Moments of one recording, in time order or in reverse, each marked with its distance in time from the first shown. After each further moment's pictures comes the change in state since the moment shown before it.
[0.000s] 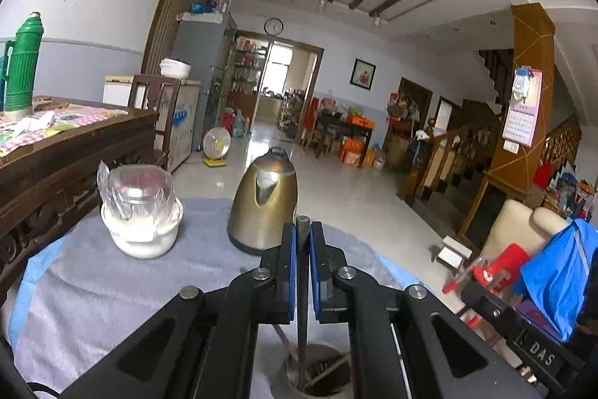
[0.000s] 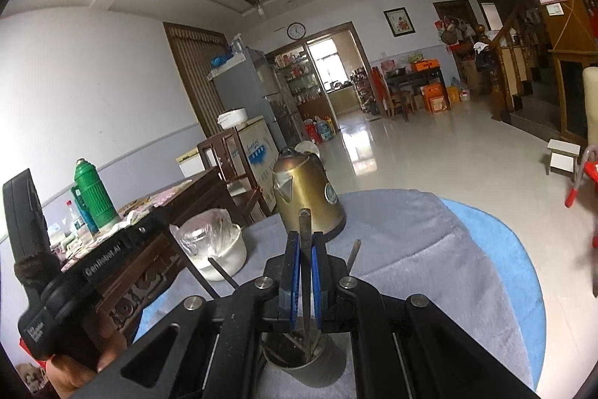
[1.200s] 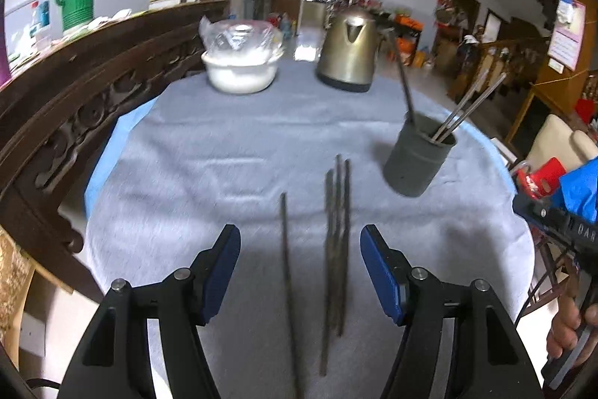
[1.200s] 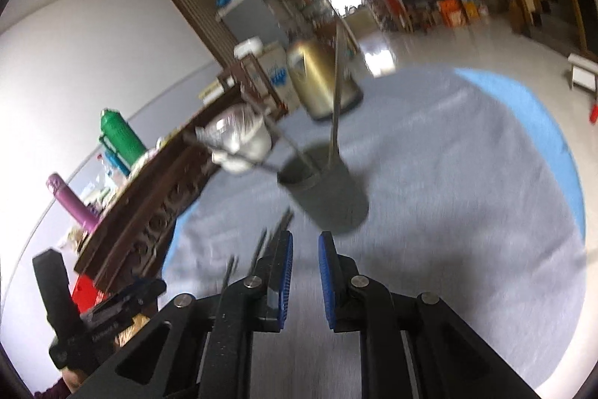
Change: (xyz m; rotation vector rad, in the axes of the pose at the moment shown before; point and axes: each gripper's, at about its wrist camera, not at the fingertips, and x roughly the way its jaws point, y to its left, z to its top) left arm -0.118 0.096 -0.147 0.020 0.404 0.215; right arm -0.037 -0.024 -0.140 0.099 0.328 0.130
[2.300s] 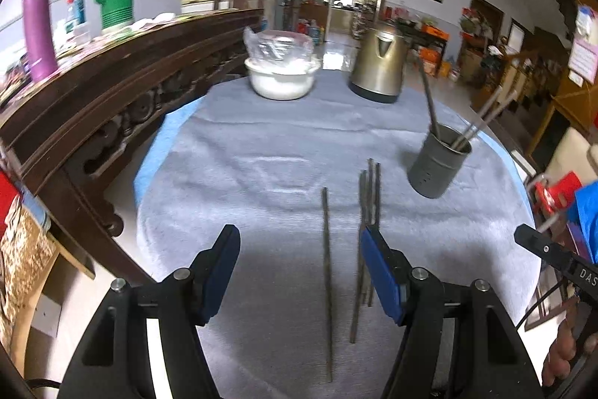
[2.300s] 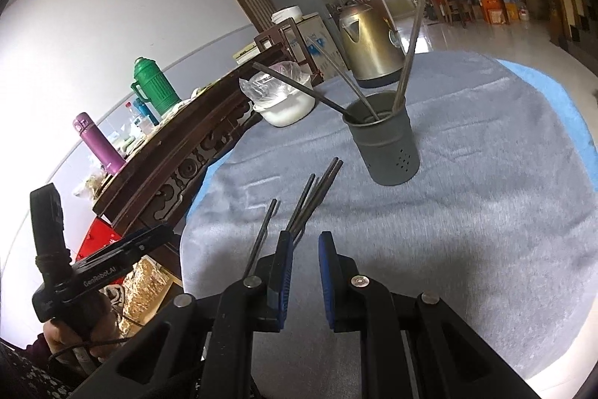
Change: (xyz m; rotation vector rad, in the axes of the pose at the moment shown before) left arm -0.047 0.027 -0.009 -0.058 -0.035 0.095; right arm -0.010 0.054 -0.032 -0.132 0.078 0.084
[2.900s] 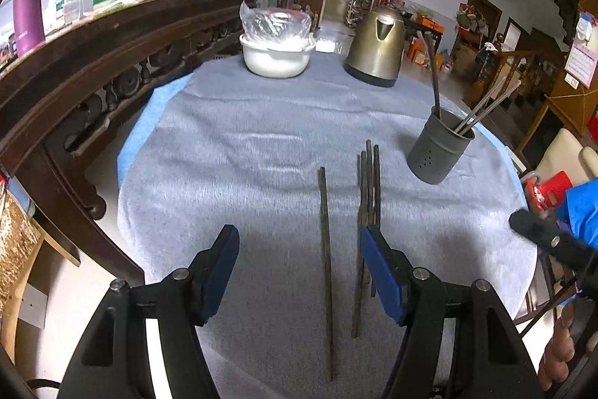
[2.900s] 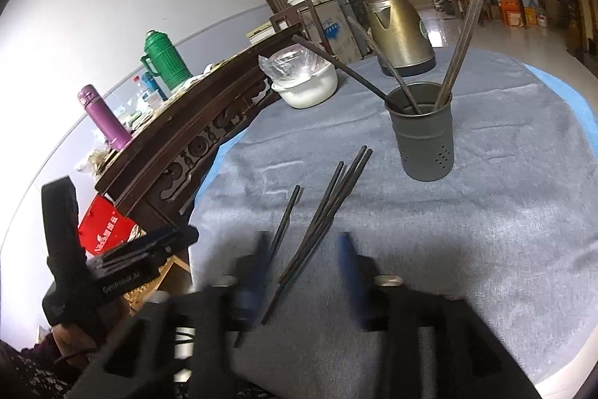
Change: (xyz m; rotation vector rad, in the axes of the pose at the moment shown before) left arm 0.029 0.009 -0.012 -0.021 0.069 -0.065; right arm 0.024 0.032 0.002 -0.036 0.046 0.016
